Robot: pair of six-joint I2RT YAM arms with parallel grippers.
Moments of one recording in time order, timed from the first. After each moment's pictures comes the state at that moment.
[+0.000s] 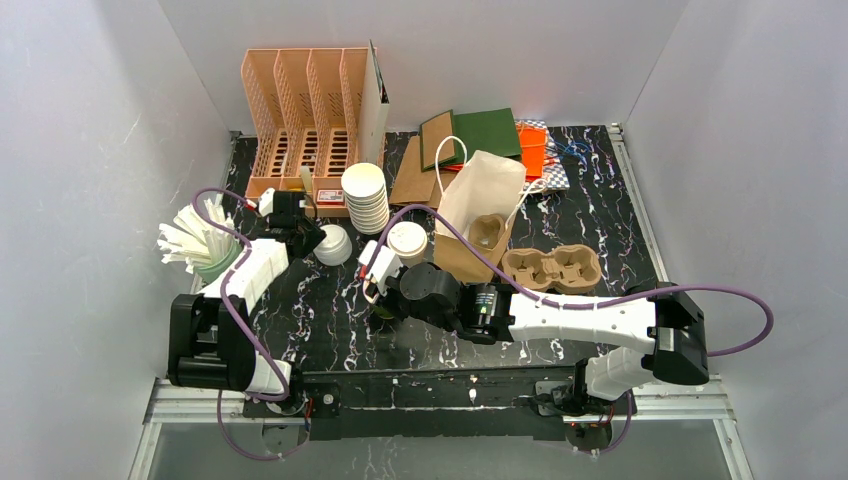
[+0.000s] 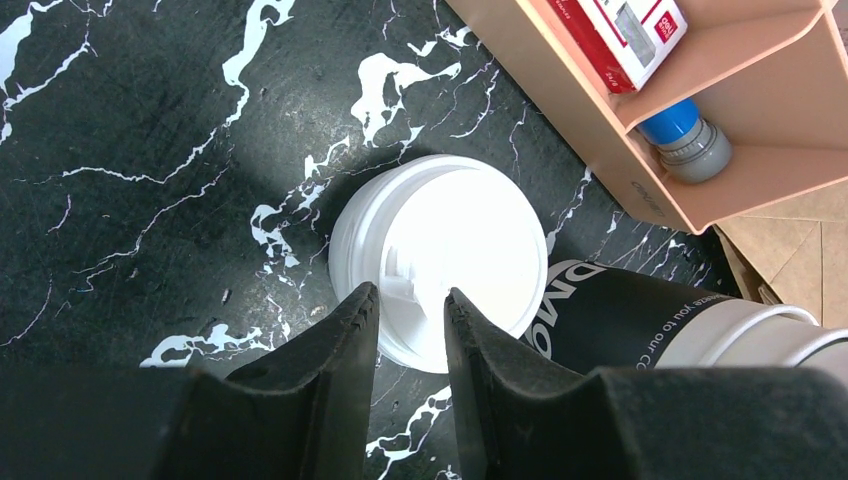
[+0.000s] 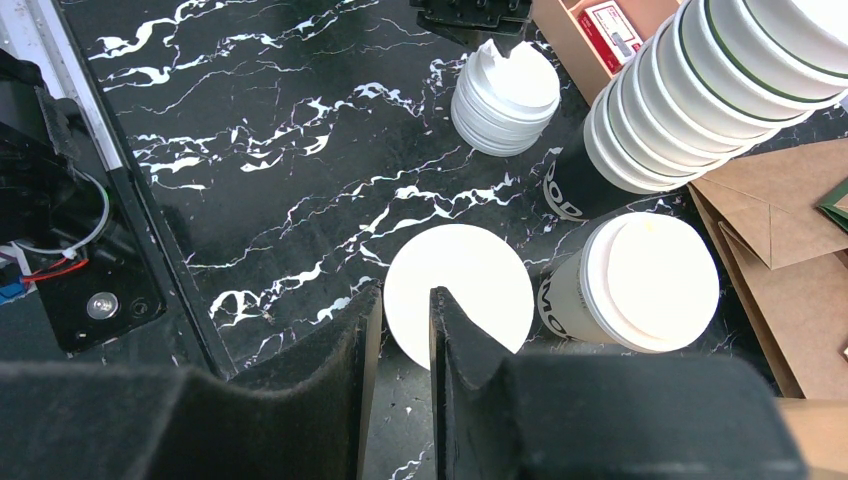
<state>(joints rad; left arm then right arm) -0.09 1.39 0.83 -0.32 -0.20 -0.81 1.38 1.43 1.12 -0.07 0.31 -0.03</state>
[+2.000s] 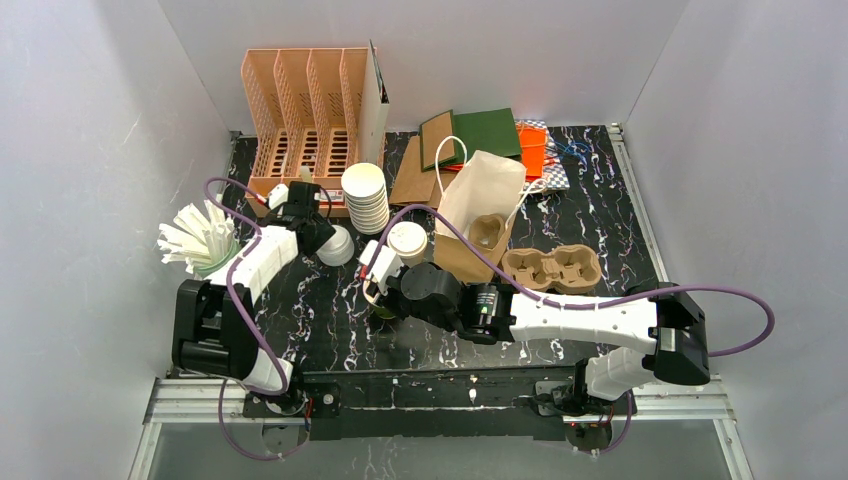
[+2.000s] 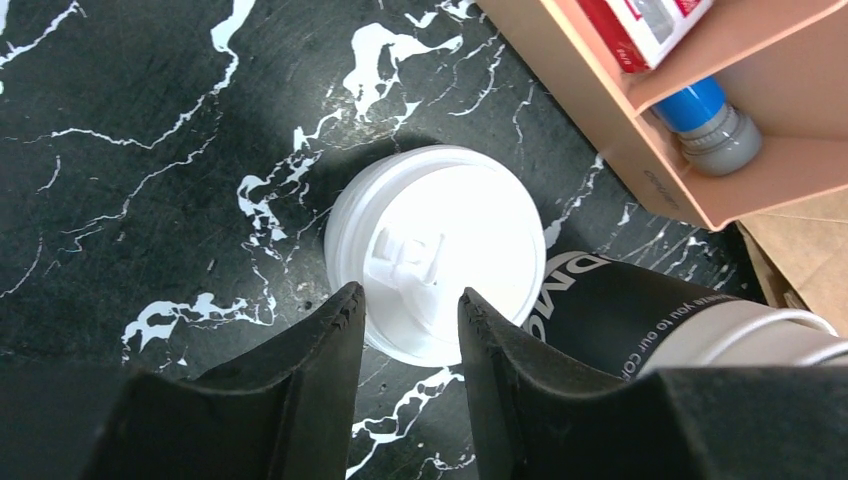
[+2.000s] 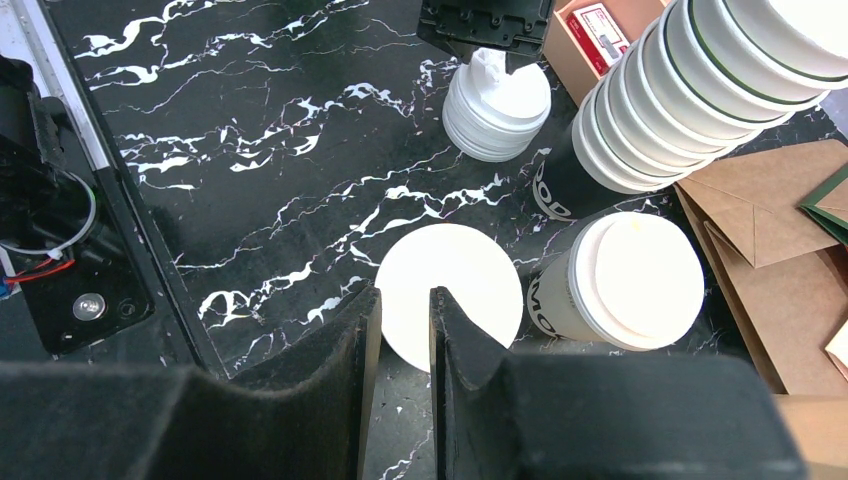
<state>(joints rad) -0.17 1.45 0.94 -0.45 -0.28 -0.87 1.38 1.43 1.11 -0.07 0.33 -0.05</state>
